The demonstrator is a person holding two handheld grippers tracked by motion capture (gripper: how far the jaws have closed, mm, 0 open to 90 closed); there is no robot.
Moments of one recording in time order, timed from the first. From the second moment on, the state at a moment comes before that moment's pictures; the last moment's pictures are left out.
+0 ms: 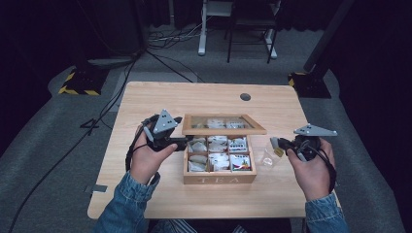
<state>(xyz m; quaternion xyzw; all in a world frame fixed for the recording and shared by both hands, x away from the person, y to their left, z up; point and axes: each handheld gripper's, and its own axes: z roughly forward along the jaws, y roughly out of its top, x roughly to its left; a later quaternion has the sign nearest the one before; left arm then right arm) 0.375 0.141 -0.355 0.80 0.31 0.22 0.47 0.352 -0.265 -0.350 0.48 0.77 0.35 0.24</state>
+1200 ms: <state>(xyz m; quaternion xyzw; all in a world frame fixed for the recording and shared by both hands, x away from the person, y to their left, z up) 0.375 0.141 -0.355 0.80 0.30 0.22 0.47 0.388 -0.269 -0.390 0.51 0.79 0.27 0.18</state>
